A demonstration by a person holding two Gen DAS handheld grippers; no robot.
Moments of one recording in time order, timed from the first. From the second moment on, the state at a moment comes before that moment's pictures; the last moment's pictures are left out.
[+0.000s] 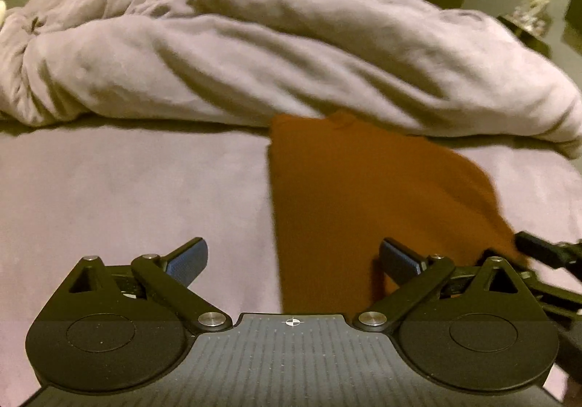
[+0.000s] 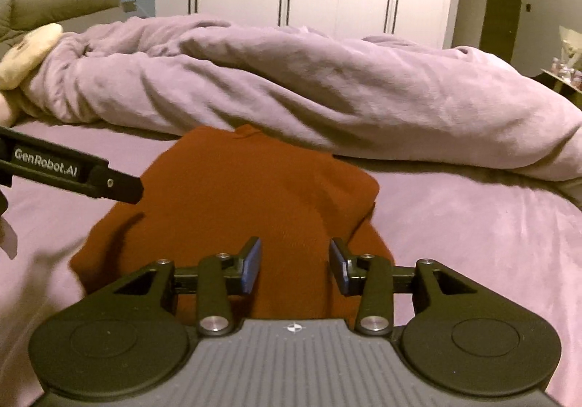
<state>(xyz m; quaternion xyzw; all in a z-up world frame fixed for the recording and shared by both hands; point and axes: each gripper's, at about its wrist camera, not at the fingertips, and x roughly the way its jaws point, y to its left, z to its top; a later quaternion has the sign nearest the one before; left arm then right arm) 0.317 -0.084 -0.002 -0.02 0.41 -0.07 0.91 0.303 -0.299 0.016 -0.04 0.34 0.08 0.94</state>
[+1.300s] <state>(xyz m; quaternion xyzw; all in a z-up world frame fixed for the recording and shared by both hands) 0.370 -0.051 -0.063 -0.20 0.47 -0.14 0.85 0.397 -0.375 -0.038 0.17 0.42 0.08 0.89</state>
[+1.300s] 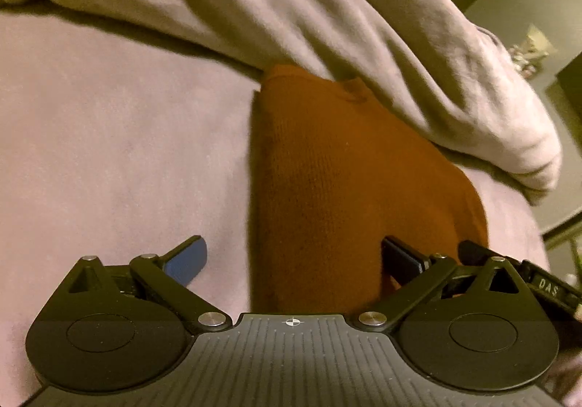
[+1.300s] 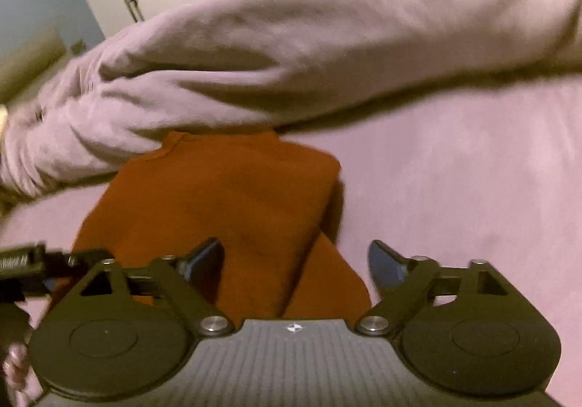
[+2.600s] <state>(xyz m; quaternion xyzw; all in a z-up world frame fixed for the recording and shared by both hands) 0.353 -0.021 -0.004 -0.24 0.43 -0.20 0.85 0.405 -0.366 -0.031 0.39 0.44 0.21 0.78</state>
